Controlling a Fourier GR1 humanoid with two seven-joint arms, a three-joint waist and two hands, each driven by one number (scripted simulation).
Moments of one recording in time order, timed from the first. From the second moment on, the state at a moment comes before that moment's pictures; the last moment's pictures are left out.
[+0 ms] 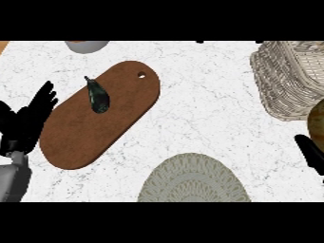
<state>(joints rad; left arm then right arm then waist) -0.20 0.31 0.09 -1.38 0.12 -0.01 0.20 -0.40 -0.39 -0.14 -2.28 0.32 0.29 0.71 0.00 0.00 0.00</state>
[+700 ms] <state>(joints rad) -0.21 0.31 0.12 -1.36 0.10 -0.03 0.20 -0.53 -0.58 -0.37 -1.75 0.30 0.31 0.38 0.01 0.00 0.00</state>
